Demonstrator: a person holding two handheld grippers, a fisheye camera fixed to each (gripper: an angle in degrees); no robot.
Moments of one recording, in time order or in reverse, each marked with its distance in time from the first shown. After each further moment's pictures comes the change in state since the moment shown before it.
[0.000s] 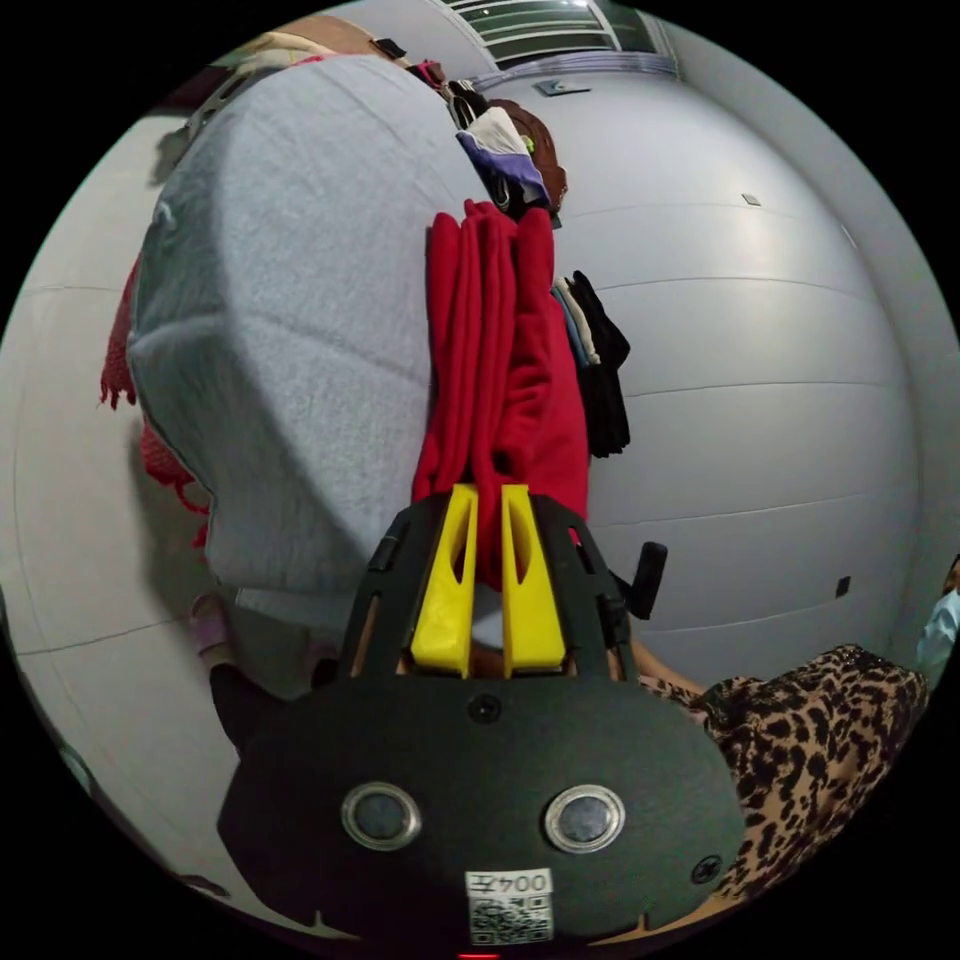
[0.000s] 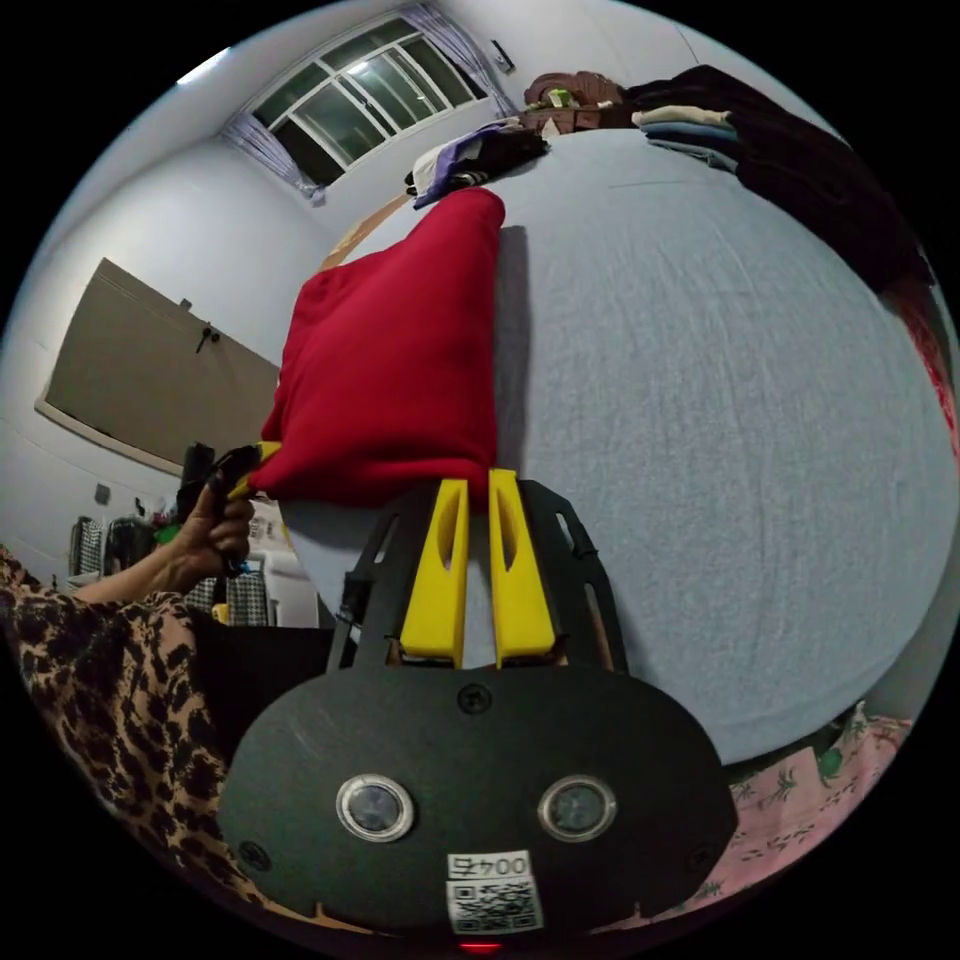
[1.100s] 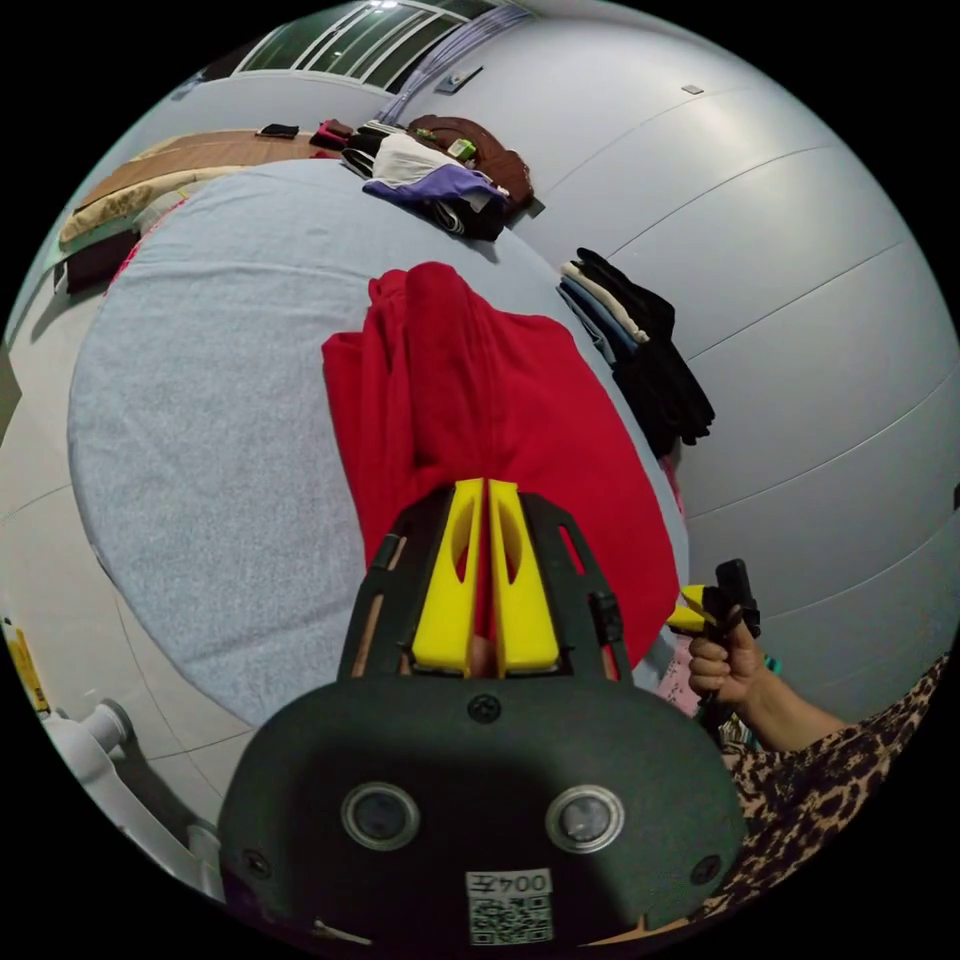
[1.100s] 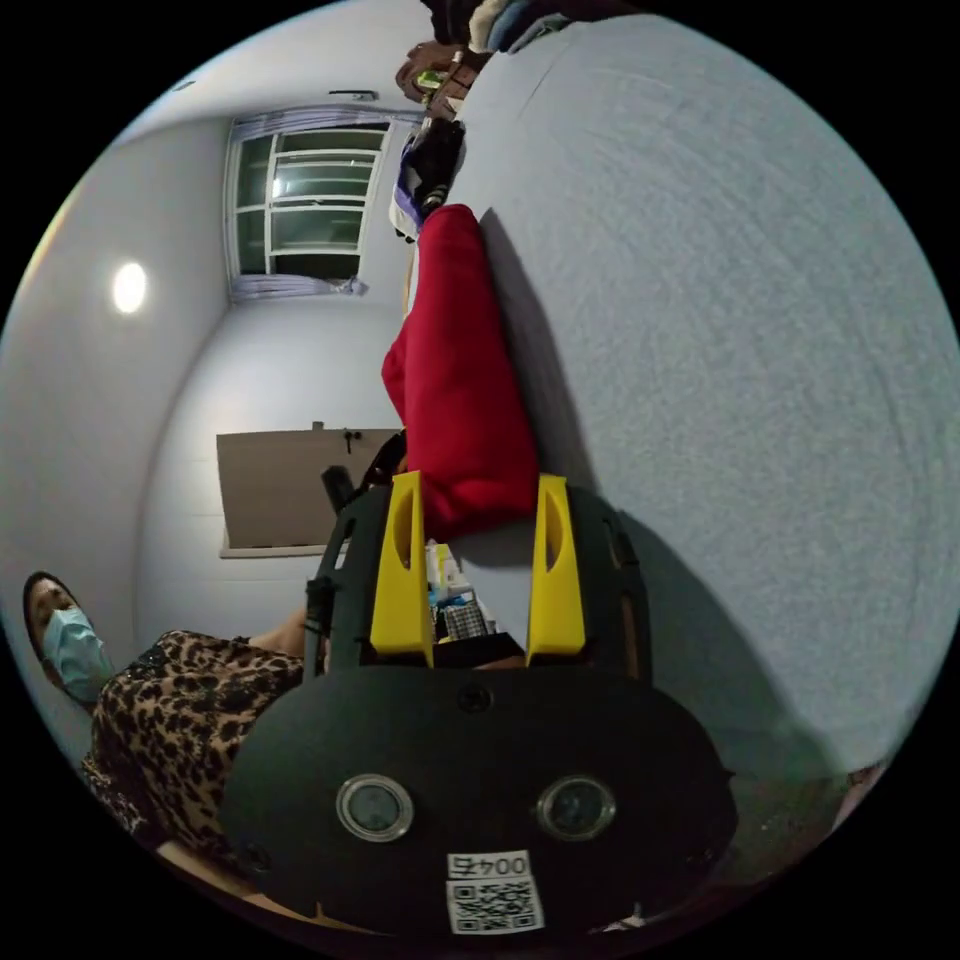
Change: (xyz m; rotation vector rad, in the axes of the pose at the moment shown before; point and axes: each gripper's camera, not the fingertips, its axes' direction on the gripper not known) left arm -0.058 -0.037 0.136 0.023 -0.347 0.269; right arm 0.214 -0.004 0.087 -0.035 -0.616 0.394
